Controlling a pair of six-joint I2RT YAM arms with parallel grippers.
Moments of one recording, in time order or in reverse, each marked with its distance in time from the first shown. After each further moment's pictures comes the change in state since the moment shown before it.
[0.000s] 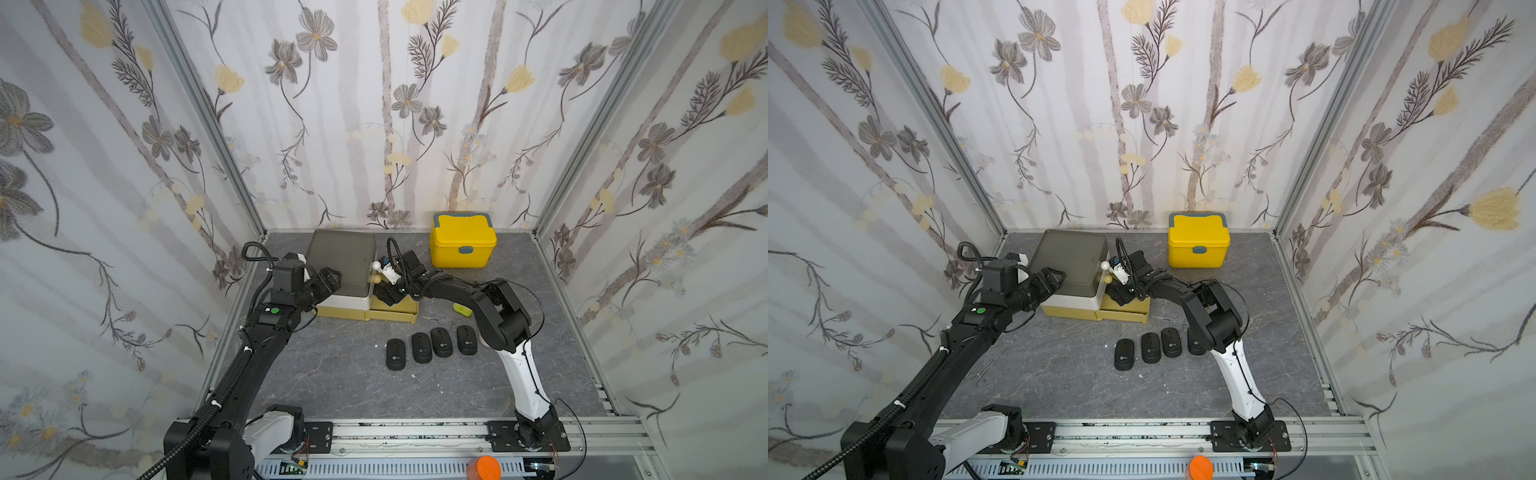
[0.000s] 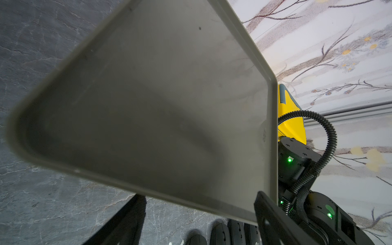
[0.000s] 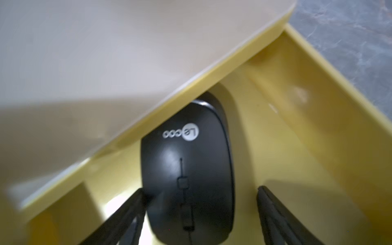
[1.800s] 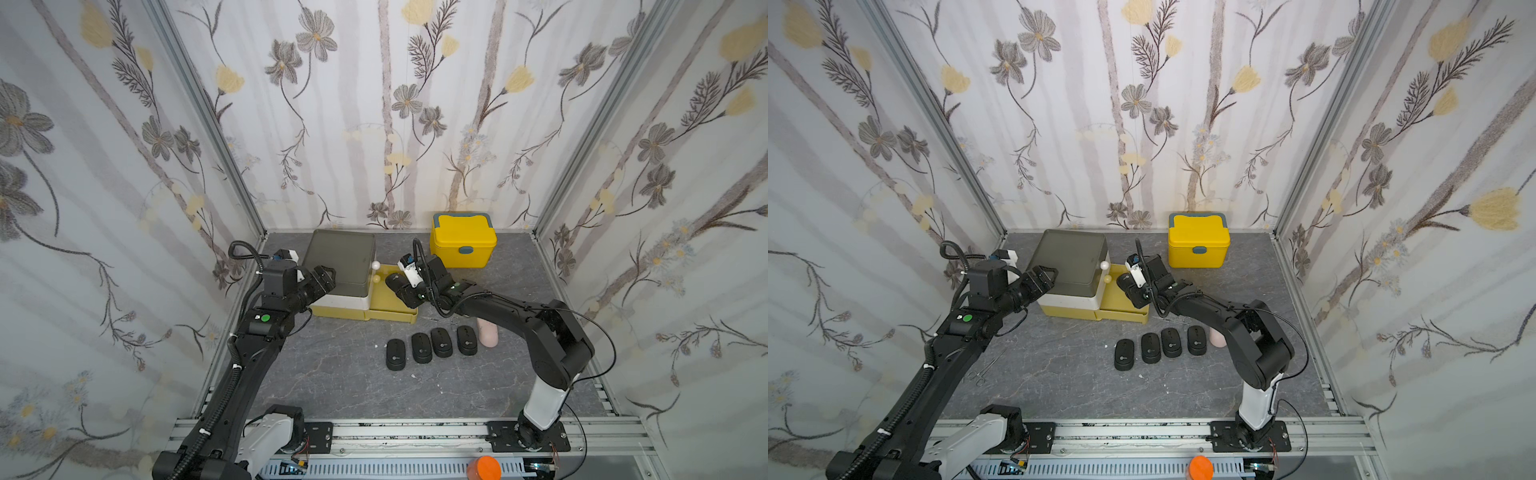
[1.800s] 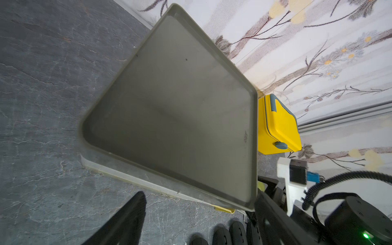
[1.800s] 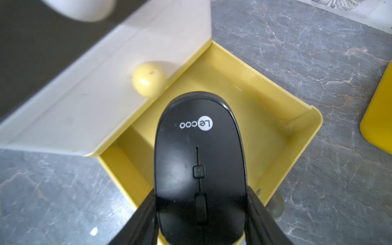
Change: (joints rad) left arm 0.001 -0.109 0.044 -0.087 -0.062 0.054; right arm 0.040 -0.521 -0.455 0.058 0.151 0.192
